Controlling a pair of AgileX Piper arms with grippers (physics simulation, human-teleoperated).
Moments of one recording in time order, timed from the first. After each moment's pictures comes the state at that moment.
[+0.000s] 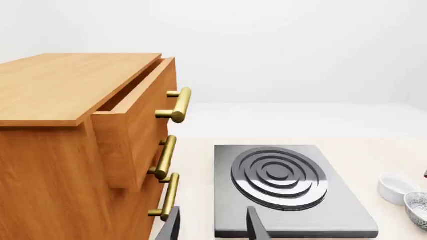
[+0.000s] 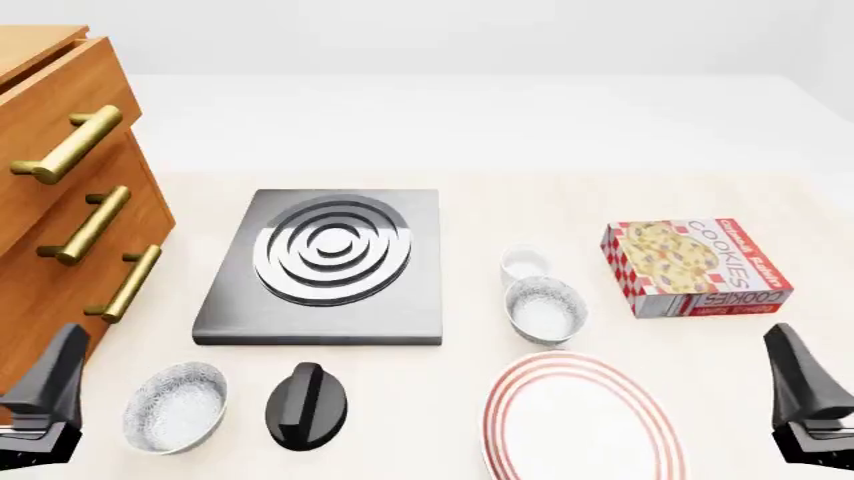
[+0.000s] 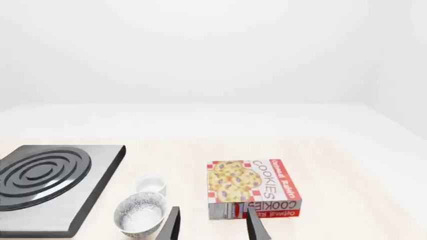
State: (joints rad) left arm 0.00 0.00 0.00 0.00 0.00; right arm 0.00 0.00 0.00 0.00 0.00
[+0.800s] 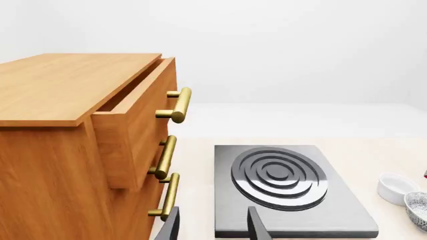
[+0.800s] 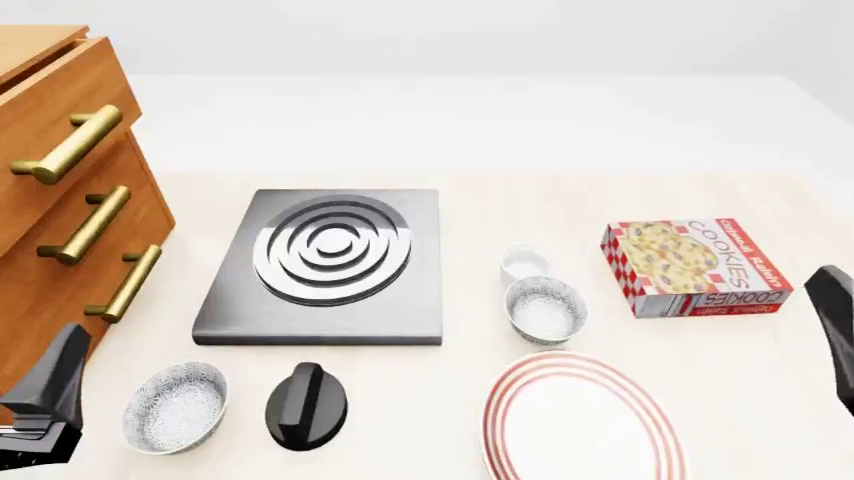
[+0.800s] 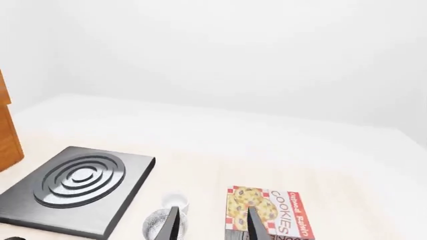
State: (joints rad) left arm 0.00 0.00 0.00 0.00 0.00; right arm 0.15 0.09 -0.32 0.23 -0.06
